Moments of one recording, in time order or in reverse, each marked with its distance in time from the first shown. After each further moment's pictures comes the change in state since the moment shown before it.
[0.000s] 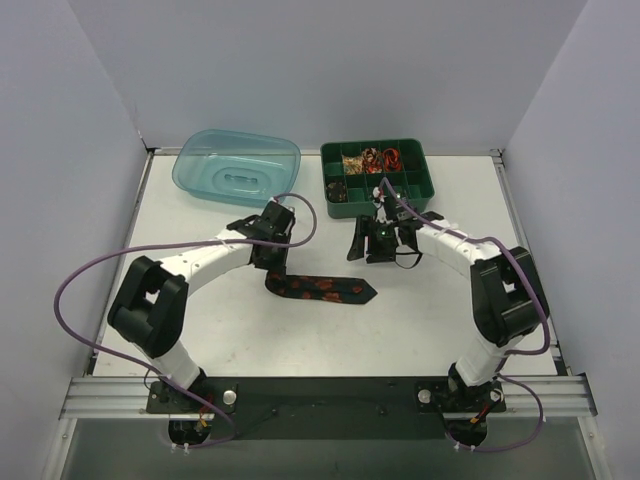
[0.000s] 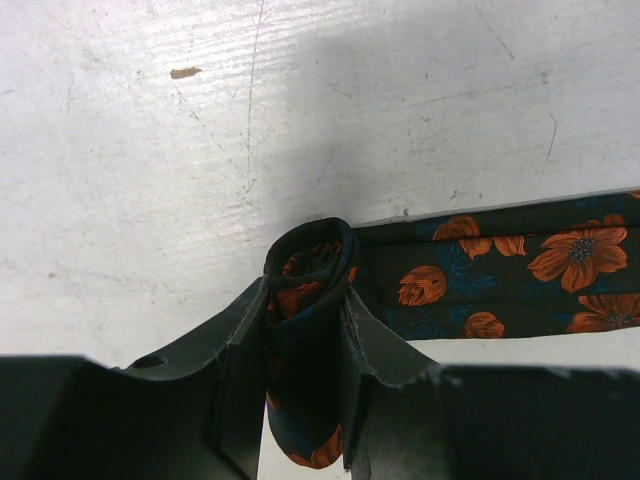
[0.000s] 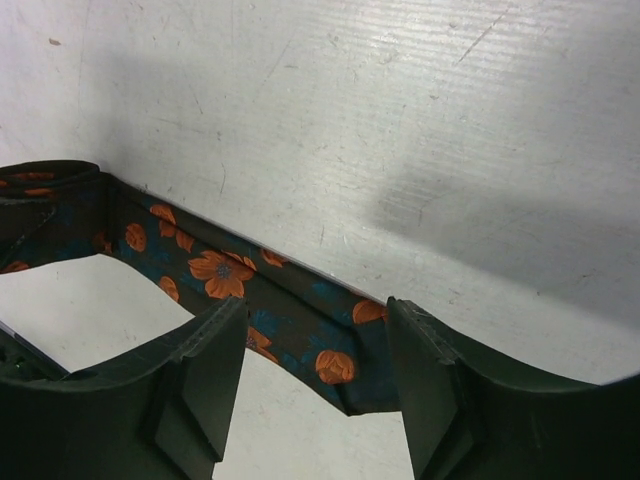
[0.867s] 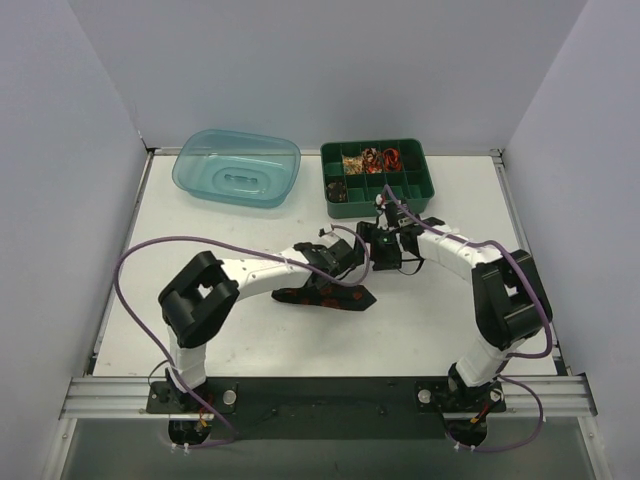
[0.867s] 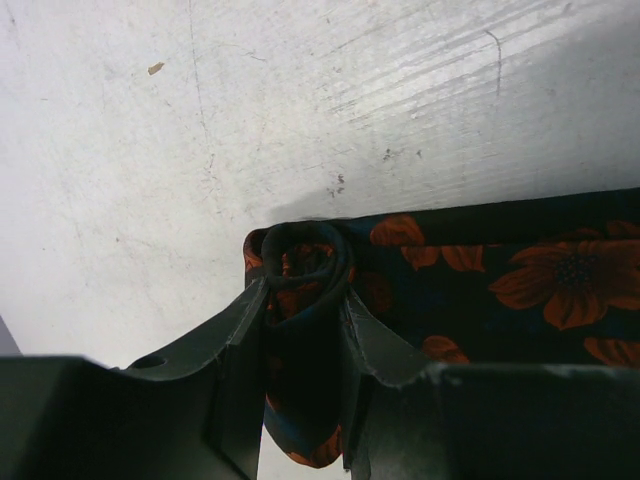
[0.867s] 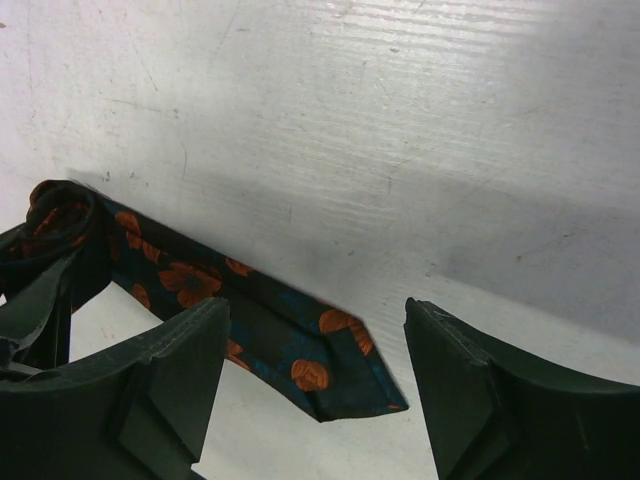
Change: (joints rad) left arm -0.372 0.221 0.169 -0.201 -0.504 -0.047; right arm 0.000 -0.029 -0.063 -0.003 0.032 0.013
